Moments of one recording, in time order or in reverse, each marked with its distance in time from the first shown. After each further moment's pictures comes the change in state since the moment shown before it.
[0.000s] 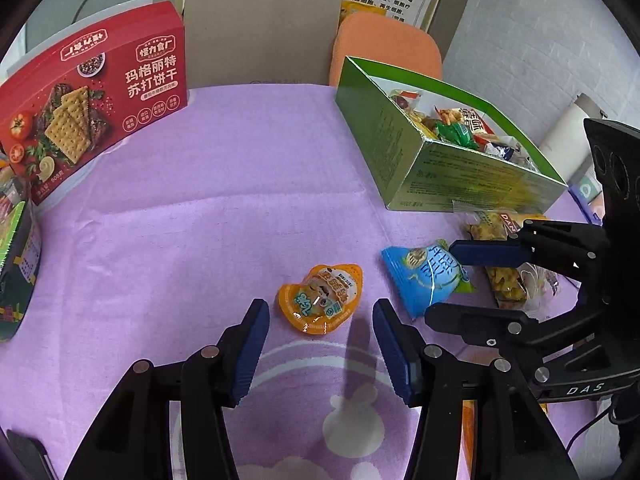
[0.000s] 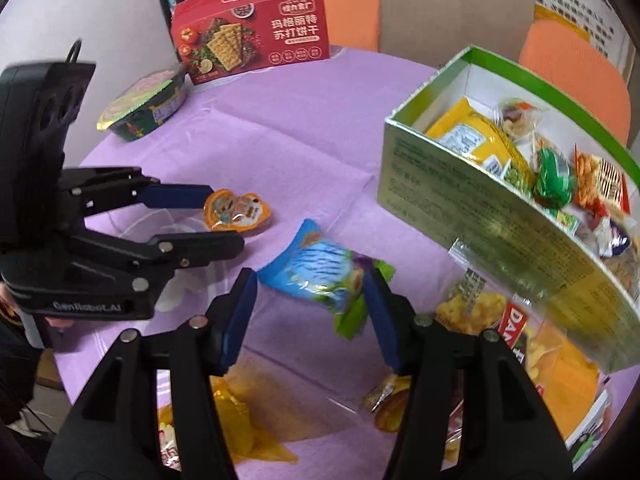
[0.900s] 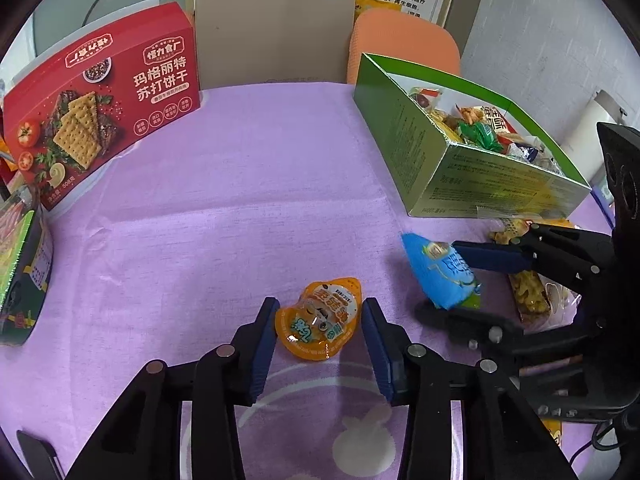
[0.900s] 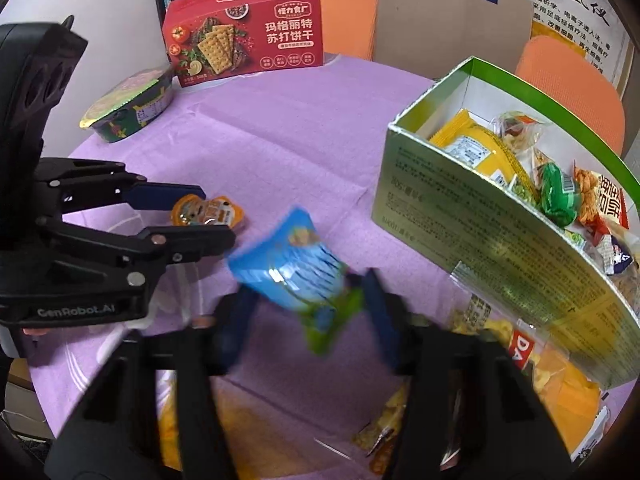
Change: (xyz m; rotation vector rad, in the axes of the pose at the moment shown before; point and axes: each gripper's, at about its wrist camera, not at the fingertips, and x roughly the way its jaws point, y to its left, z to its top) left arm 0.004 -0.002 0.012 -0.002 0.015 0.079; right arm 0.023 -0.013 -0.008 0.025 -0.055 -0.002
